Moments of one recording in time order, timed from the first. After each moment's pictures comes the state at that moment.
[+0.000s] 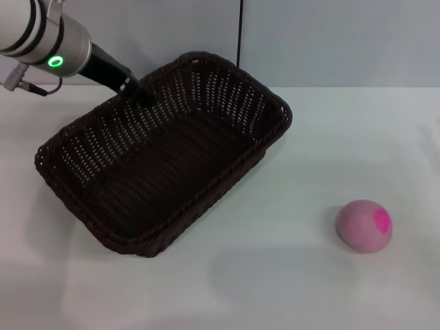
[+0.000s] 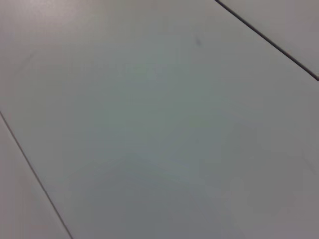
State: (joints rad) left arm -0.68 -2.07 1.30 1.32 2.69 1.33 -2.52; right arm 0.31 2.08 -0.83 -0.02 -0.73 -1.77 1.03
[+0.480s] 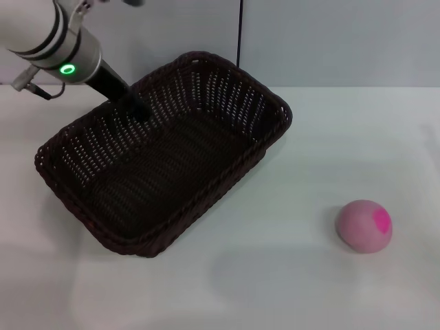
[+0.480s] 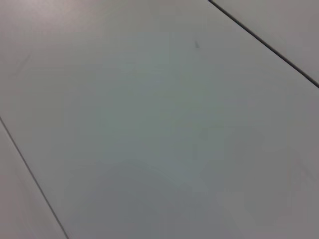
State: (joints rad) left arm -0.76 -2.07 1.34 1.19 2.79 1.33 -2.50; right arm 0.31 2.07 -0.83 -0.04 -0.73 -1.76 1.04
